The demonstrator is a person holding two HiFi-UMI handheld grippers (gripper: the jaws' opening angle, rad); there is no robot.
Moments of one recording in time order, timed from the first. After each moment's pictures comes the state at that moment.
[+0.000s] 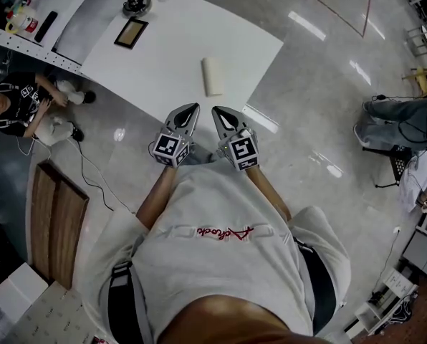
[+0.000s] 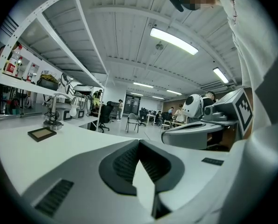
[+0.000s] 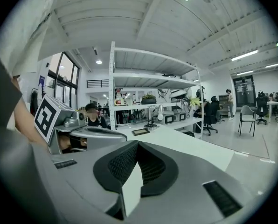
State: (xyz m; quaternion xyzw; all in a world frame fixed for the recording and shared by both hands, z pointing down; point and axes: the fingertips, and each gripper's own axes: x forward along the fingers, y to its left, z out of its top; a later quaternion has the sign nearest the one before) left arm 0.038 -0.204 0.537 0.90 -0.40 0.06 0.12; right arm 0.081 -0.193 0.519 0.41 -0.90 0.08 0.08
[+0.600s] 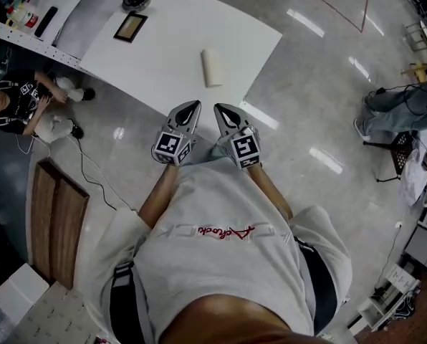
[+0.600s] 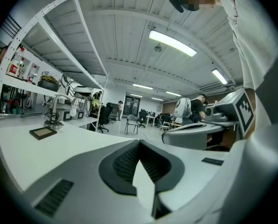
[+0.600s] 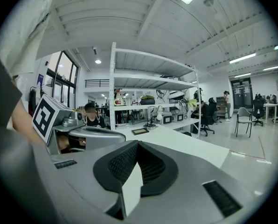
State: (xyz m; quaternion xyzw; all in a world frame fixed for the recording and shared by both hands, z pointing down) left arm 0.034 -0.180 0.537 0.91 -0.40 0.05 0.12; right arm 0.078 -0.169 0.520 0.43 -0.90 0.07 0.08
